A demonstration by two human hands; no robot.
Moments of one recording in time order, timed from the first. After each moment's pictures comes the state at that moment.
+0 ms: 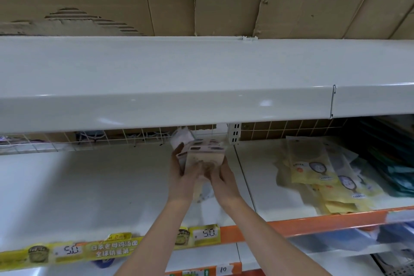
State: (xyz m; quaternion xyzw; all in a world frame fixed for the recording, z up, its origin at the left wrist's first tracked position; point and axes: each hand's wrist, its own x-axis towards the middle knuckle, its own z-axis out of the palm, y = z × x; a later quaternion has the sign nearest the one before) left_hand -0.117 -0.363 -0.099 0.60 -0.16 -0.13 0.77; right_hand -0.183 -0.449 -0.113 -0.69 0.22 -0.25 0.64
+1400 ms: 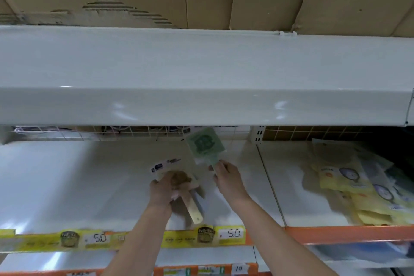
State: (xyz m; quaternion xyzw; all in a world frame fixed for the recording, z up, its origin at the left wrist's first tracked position) left_hand -0.044 -0.281 -0.155 0.62 0.15 -0.24 0.74; right_hand -0.145 -0.417 -0.105 -0.71 0.30 -0.14 0.63
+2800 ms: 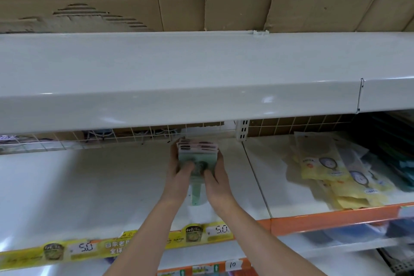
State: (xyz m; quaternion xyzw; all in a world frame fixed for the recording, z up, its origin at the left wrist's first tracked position) left_hand -0.098 -0.329 -0.087 0.62 -0.20 -0.16 0.74; right_hand -0.165 -0.405 -0.098 -0.65 0.18 -0.26 0.69
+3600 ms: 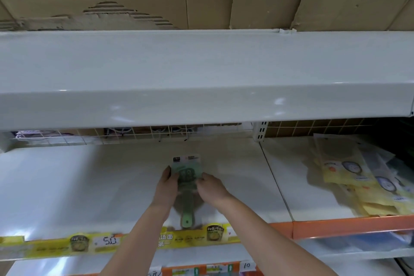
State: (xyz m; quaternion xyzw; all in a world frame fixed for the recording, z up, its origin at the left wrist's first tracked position) left_hand -0.036 -0.273 -0.150 0.75 -0.04 -0.23 0.63; right_hand -0.111 -0.380 -0.130 -0.83 0.29 0.07 0.47
